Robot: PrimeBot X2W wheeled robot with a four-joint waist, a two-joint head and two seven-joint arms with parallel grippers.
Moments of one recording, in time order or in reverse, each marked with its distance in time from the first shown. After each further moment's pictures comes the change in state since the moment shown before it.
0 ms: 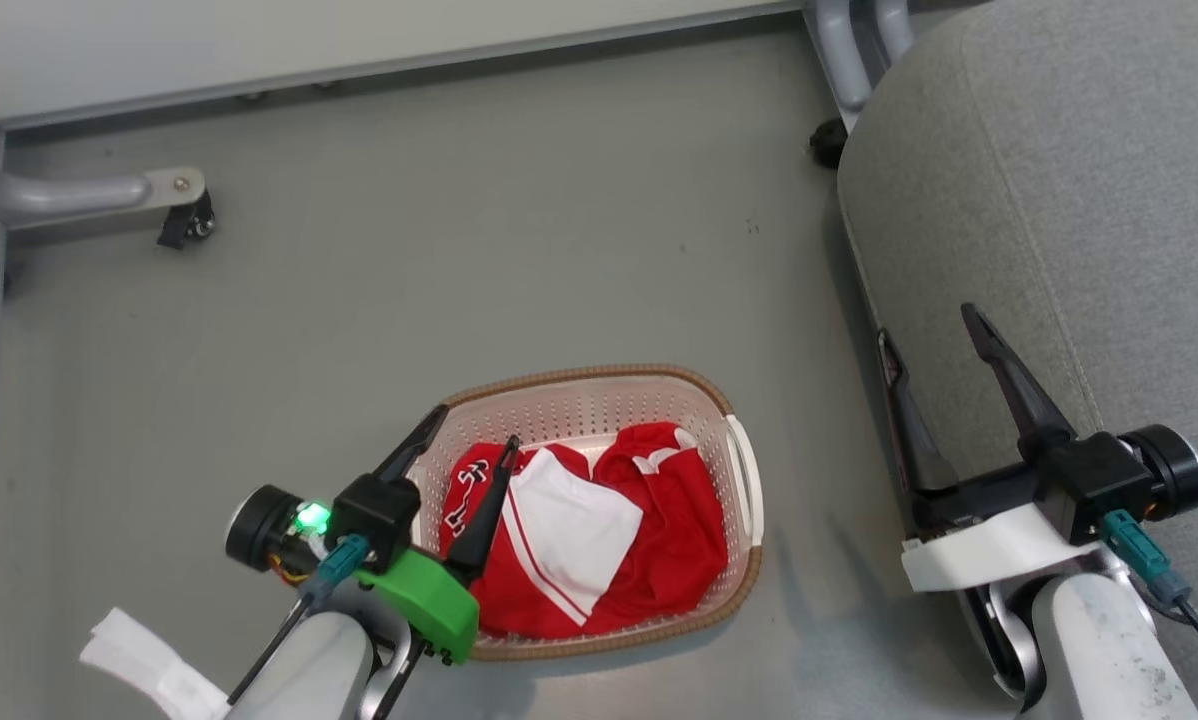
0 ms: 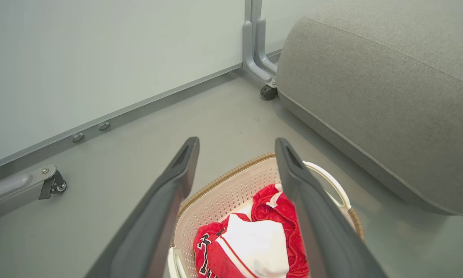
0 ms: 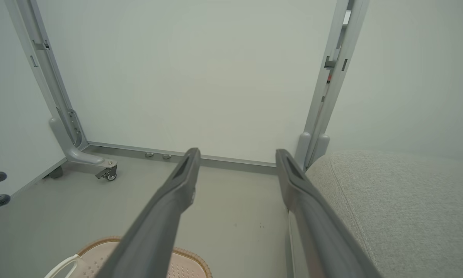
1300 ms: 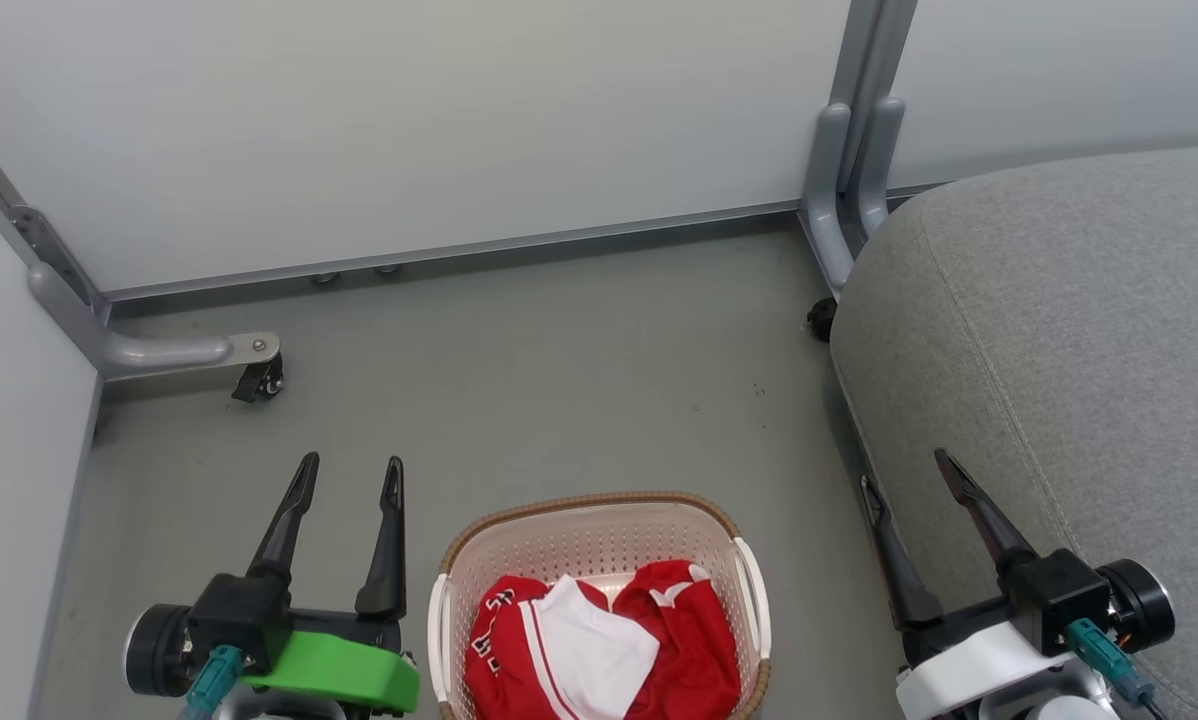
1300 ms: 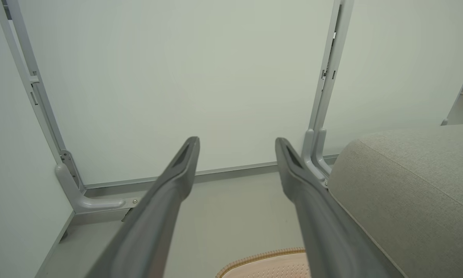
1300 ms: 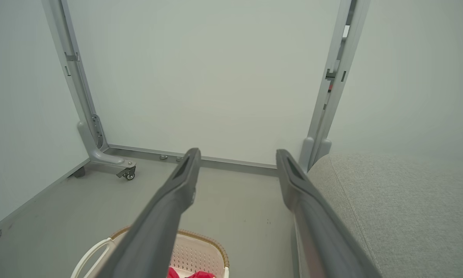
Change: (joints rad) left arm 0.288 -0.148 0.370 -0.290 0.091 0.000 0.002; right arm 0.175 0.001 0.026 0.048 0.015 0.000 0.000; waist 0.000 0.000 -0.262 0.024
